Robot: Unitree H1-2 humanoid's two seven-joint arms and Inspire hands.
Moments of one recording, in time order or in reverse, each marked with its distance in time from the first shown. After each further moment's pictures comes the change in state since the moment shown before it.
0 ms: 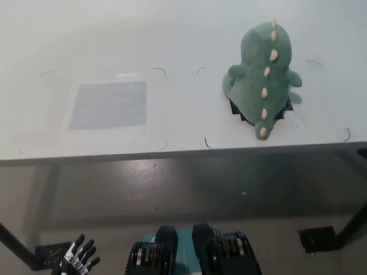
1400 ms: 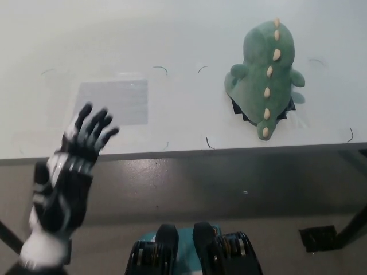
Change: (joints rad) left_arm -0.487 -0.040 -0.019 -0.393 -0.030 0.303 0.061; right_arm -0.354 -0.097 -0.064 -0.227 0.025 0.093 -0.054
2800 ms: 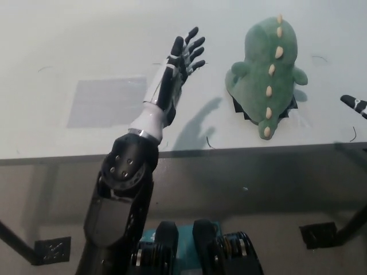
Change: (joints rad) left_arm -0.574 -0.156 -0.052 0.785 0.195 0.032 0.062; right_arm -0.553 -0.019 0.154 0.614 -0.182 0.219 -0.064
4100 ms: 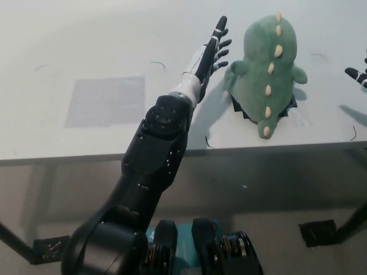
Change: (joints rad) left_arm -0.358 -0.038 0.052 0.709 0.031 -0.097 0.061; right_arm -0.262 -0.056 -0.003 0.574 -0.041 -0.098 0.149
